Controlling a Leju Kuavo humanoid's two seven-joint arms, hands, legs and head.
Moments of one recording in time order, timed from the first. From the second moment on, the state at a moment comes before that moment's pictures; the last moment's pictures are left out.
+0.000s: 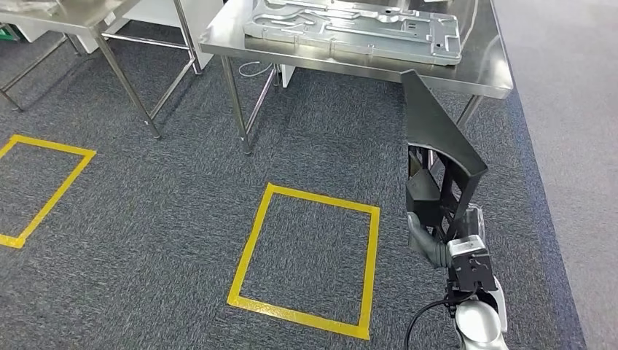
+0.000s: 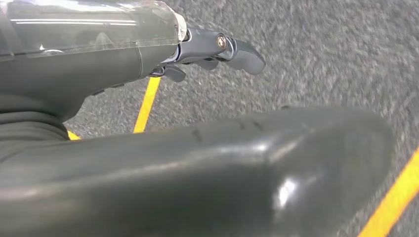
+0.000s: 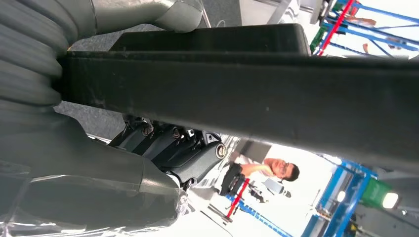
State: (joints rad) left arm -0.03 -0.12 -0.25 -0.17 0.66 0.35 -0.30; right arm -0.10 0.03 0.09 -1.67 0.28 -0.27 -0.41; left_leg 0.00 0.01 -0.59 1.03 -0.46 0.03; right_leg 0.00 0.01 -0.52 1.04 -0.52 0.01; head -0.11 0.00
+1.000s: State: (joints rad) left arm -0.04 -0.12 -0.22 -0.17 0.70 0.38 -0.29; right arm -0.19 0.08 0.10 -1.56 0.43 -0.22 -0.33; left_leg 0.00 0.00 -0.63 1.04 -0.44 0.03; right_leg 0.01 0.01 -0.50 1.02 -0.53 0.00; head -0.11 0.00
